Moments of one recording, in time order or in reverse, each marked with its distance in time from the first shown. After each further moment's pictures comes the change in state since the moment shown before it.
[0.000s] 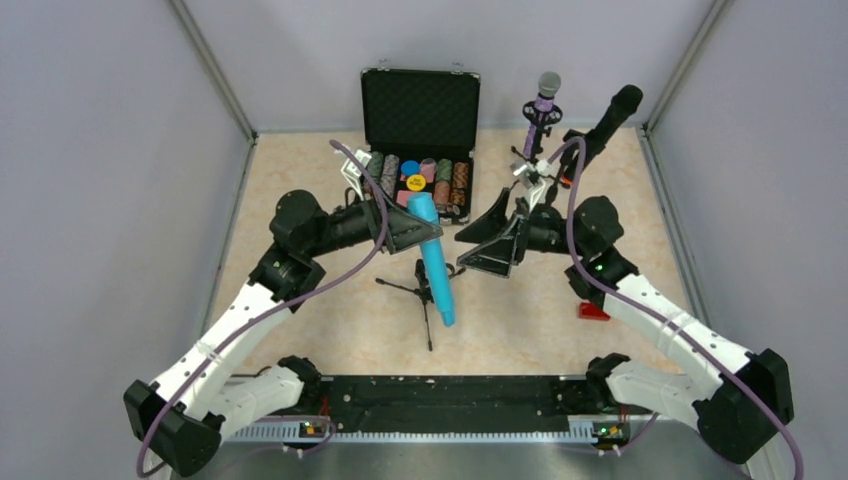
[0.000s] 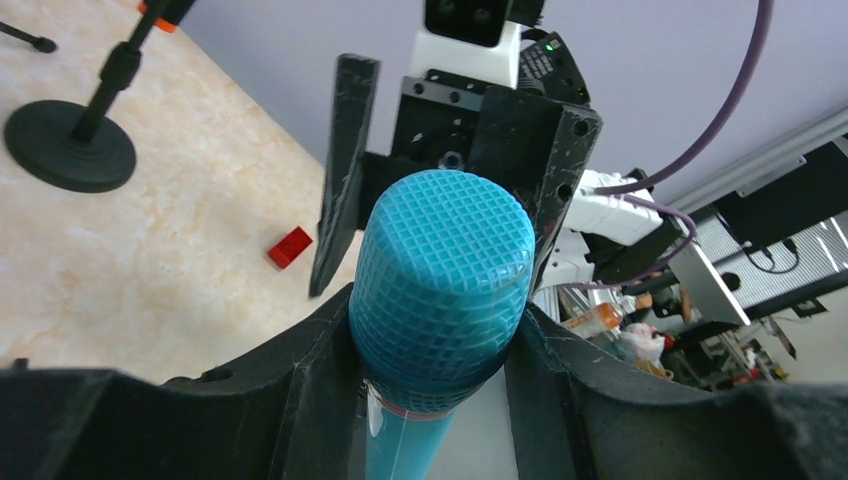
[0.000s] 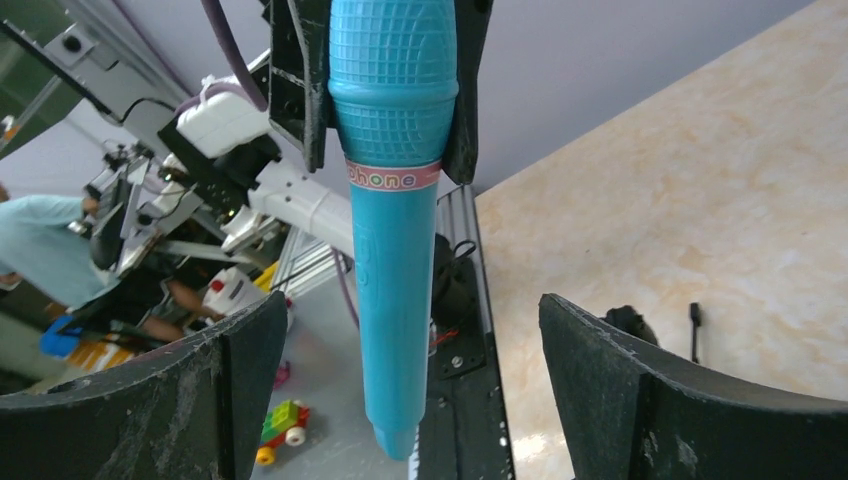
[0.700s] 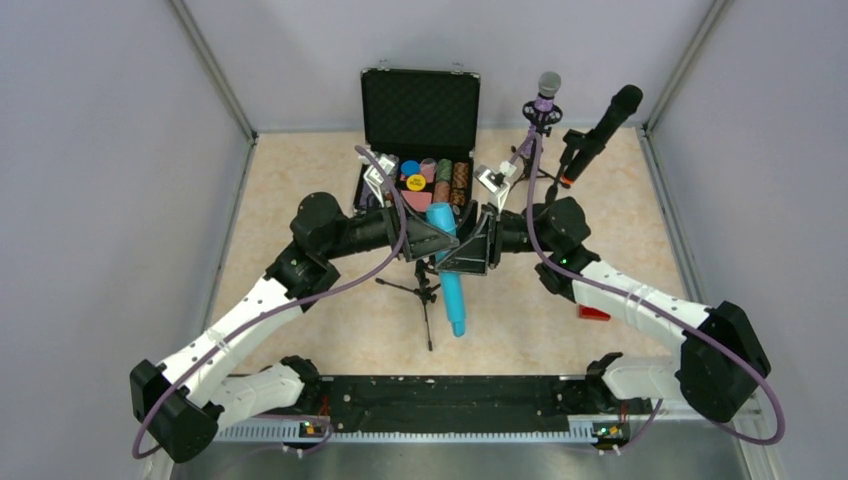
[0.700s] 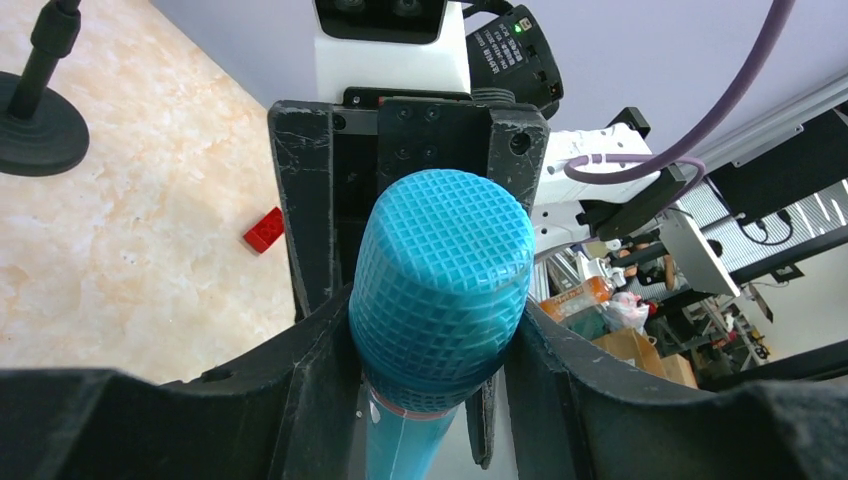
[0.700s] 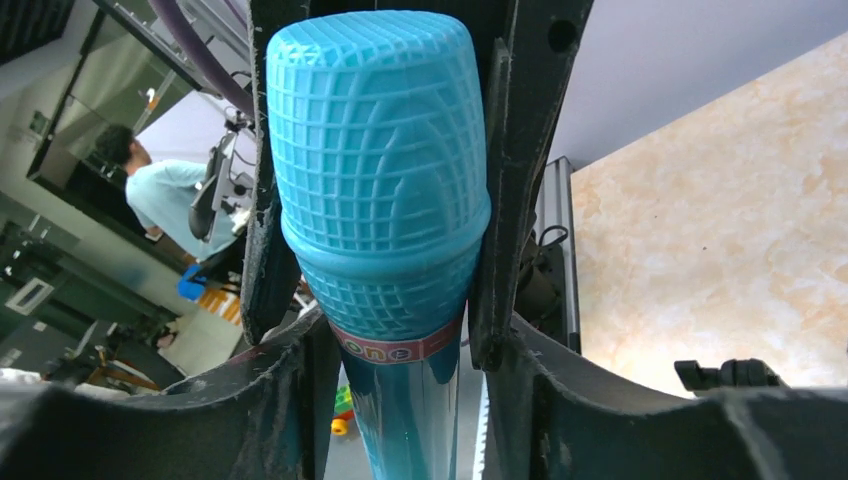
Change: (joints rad) left arm -0.123 0.072 -0.012 0.059 -0.027 0.005; right arm 0.132 0.221 0.008 0.299 -0.068 0.200
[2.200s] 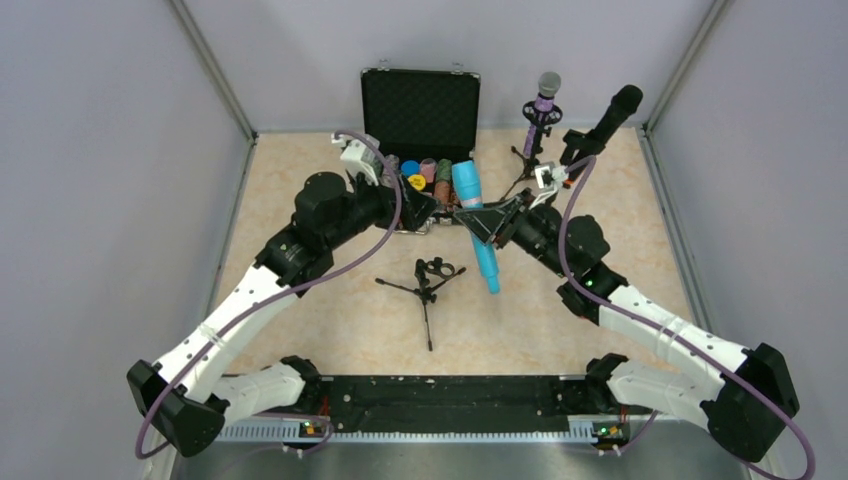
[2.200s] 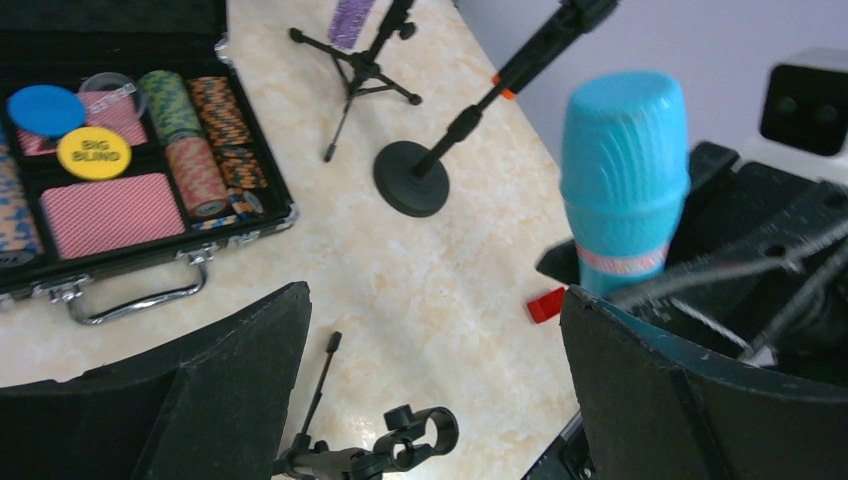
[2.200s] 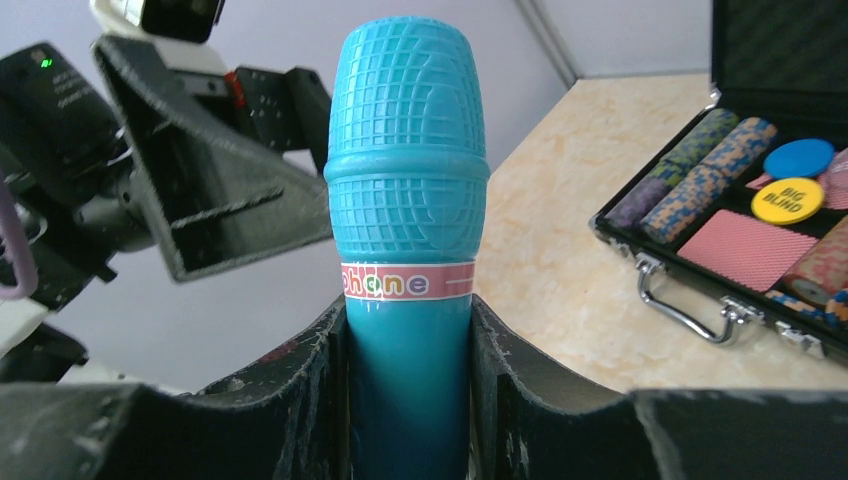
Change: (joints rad) left arm 0.042 0.046 0.172 -0.410 -0.575 0.366; right arm 0.005 -0.221 -0.108 -0.245 0.740 -0.283
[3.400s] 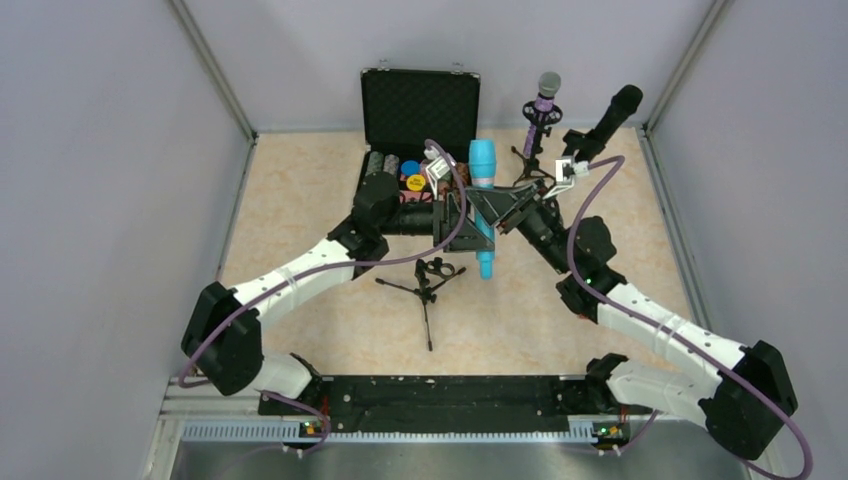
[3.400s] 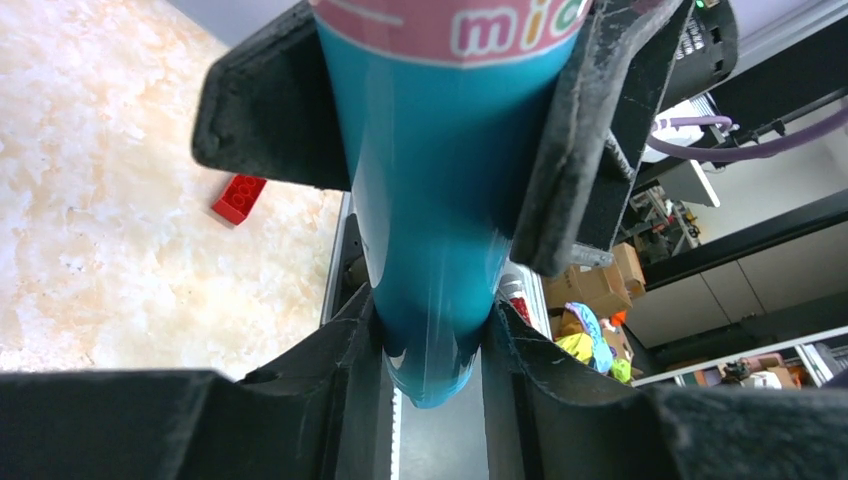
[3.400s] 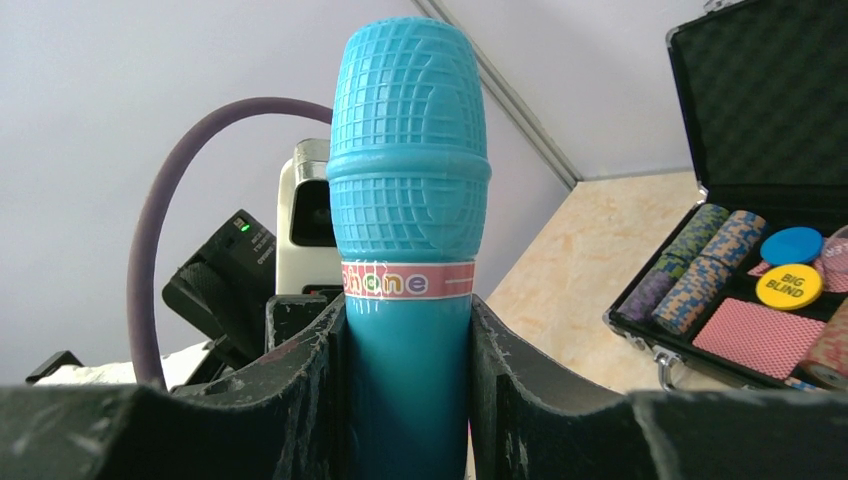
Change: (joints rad) left arm -0.073 0.350 -0.072 0.638 0.784 -0.356; right arm -0.006 0.024 0.005 0.174 0.152 0.097
